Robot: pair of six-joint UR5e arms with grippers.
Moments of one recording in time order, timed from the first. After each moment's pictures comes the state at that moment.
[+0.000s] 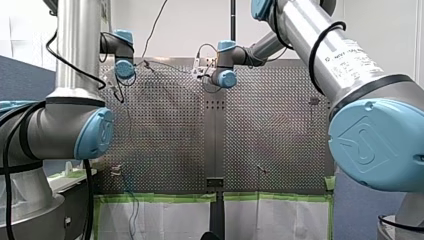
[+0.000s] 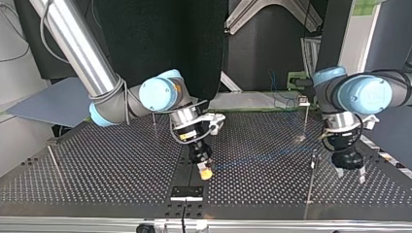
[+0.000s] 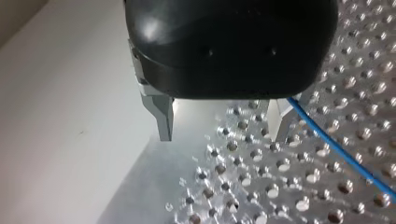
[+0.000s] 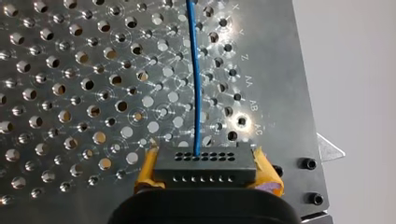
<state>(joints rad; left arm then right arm) 0.12 -1.64 -1.71 -2.72 -1.74 -2.10 2.30 -0.91 0.99 -0.34 1.48 1.71</state>
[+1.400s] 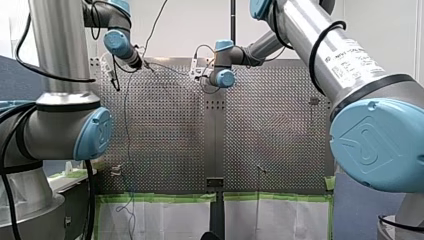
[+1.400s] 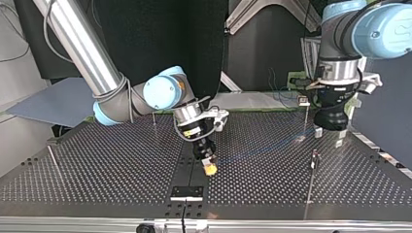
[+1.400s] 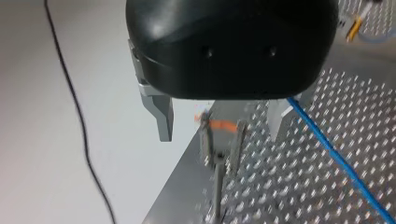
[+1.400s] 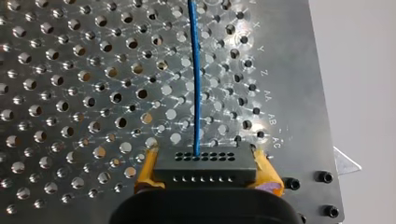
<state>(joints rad) 0.06 -1.34 -1.84 -3.08 -1.57 -2.01 2.31 -0.91 0.99 -0.29 1.48 1.70</state>
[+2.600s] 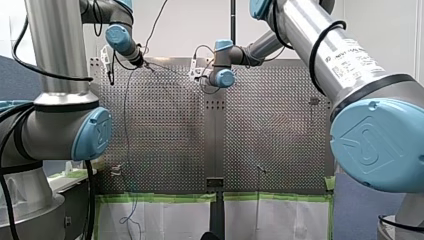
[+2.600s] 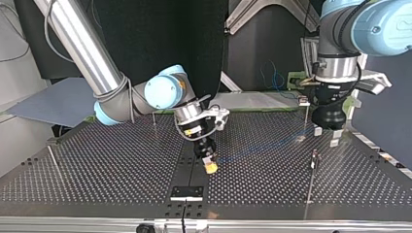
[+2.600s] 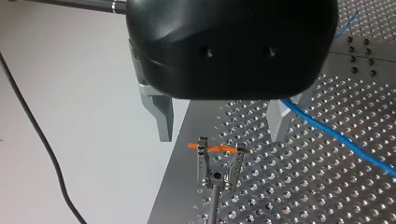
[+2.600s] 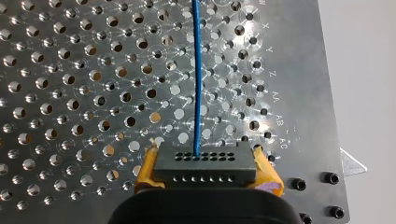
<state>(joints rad) 0.03 -1.34 -1.81 -3.13 -1.61 -1.79 2.32 -0.91 0.99 -0.28 1.49 1.69</state>
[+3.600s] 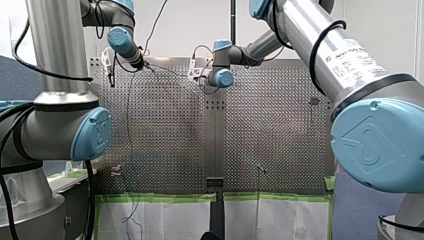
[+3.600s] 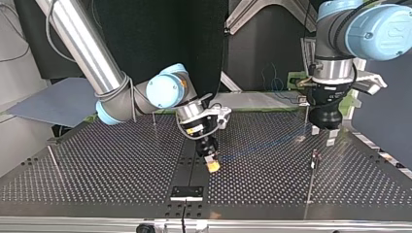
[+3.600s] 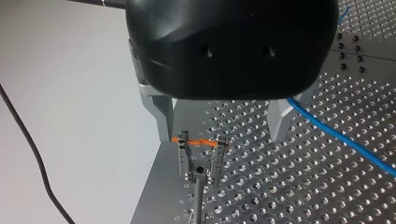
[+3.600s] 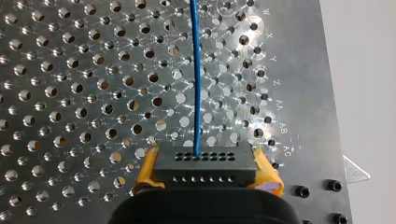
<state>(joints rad) 0.02 -1.36 -1.81 -3.13 -1.63 -1.79 2.32 -0.91 0.99 -0.27 1.49 1.69</state>
